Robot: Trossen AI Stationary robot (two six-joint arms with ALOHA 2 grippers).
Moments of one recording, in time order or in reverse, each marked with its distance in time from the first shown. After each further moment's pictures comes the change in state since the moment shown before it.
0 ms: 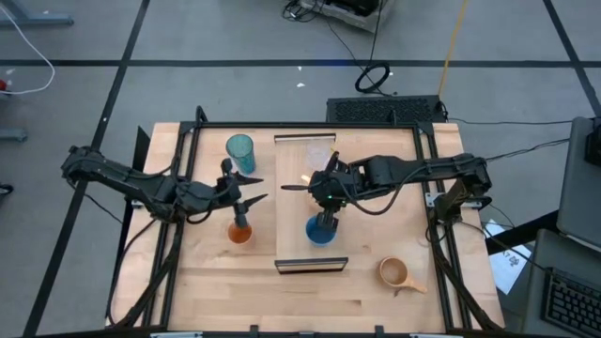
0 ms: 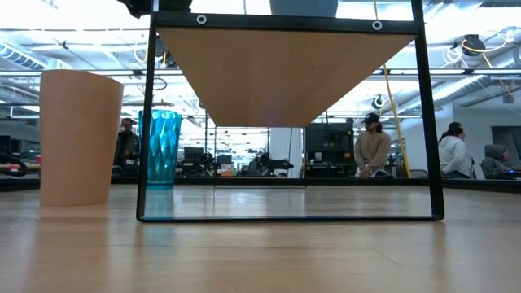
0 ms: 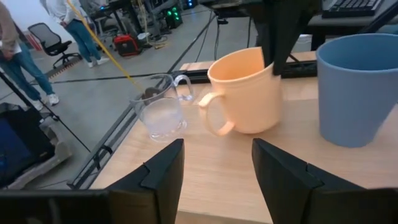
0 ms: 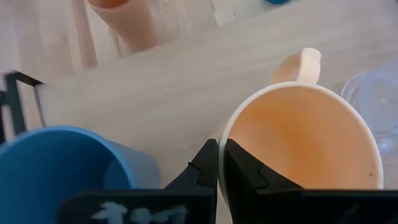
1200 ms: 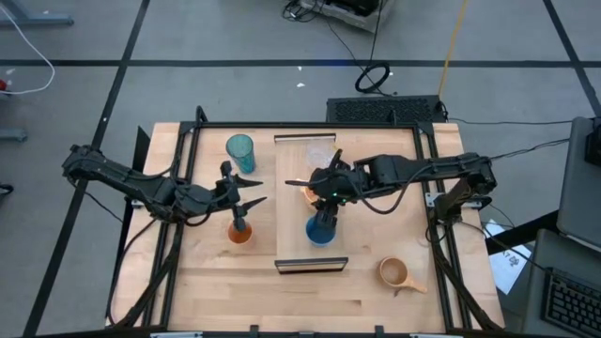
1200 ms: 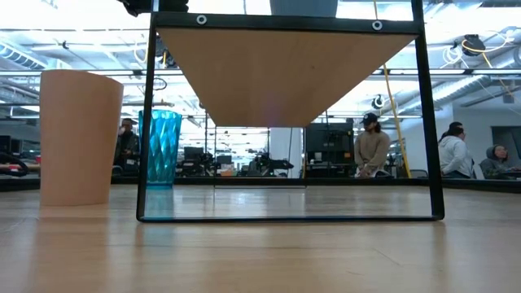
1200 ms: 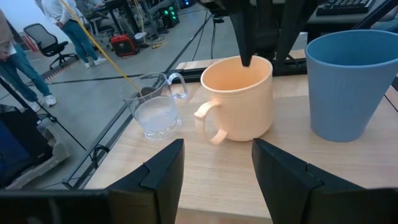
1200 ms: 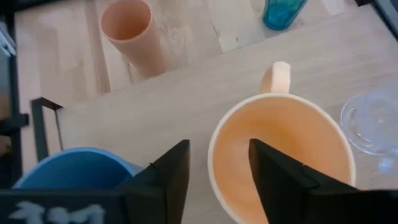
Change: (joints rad) left arm -0.034 0.000 0.000 -0.013 -0.019 -0.008; right arm 0.000 -0.040 -0.045 0.099 0.006 0.003
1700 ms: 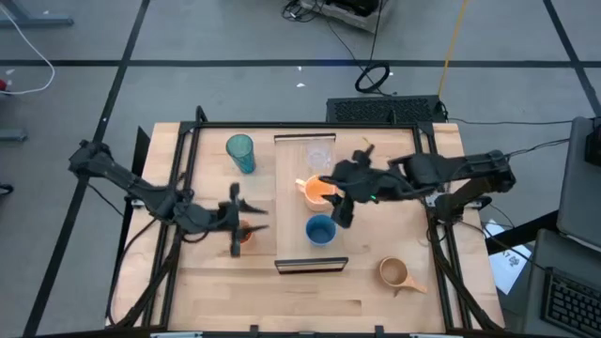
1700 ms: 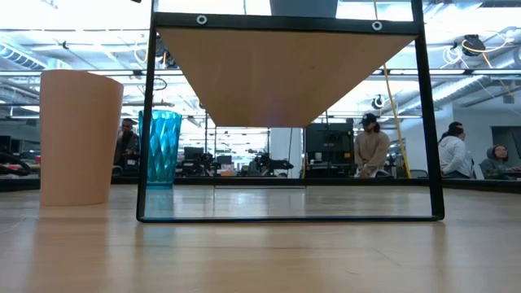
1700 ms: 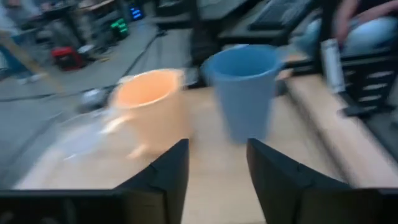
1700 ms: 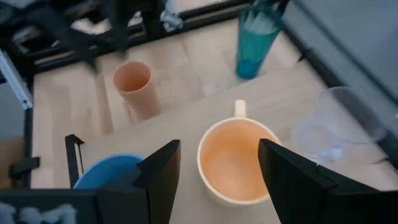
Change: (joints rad) left arm -0.150 0.079 -0.001 0.113 0.084 -0.026; right arm 0.097 -0.150 0.001 0.013 0.207 0.057
